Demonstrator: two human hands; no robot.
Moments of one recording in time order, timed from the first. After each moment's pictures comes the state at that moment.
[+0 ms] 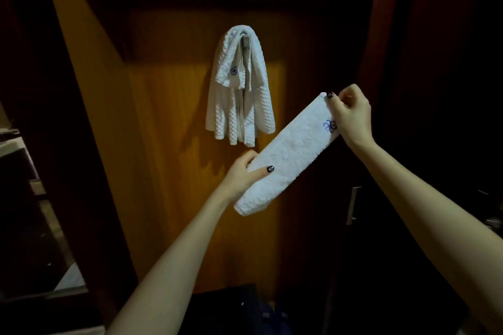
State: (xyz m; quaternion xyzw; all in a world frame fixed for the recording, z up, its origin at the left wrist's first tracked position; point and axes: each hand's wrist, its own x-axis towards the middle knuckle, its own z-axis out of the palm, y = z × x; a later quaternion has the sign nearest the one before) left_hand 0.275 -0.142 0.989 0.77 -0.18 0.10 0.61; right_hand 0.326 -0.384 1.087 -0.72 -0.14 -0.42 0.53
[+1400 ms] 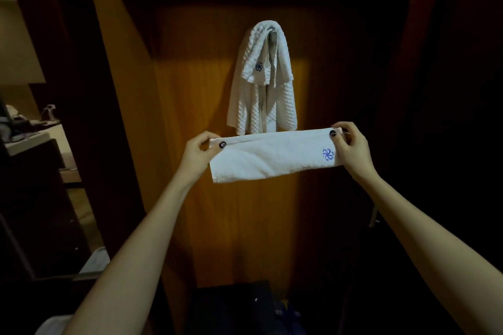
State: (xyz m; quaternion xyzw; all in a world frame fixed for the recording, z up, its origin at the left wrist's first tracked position) left_hand 0.261 -0.019 1.012 0.79 -0.12 0.34 0.50; right_hand 0.340 -0.352 1.008 -0.76 -0.18 -0.30 0.55
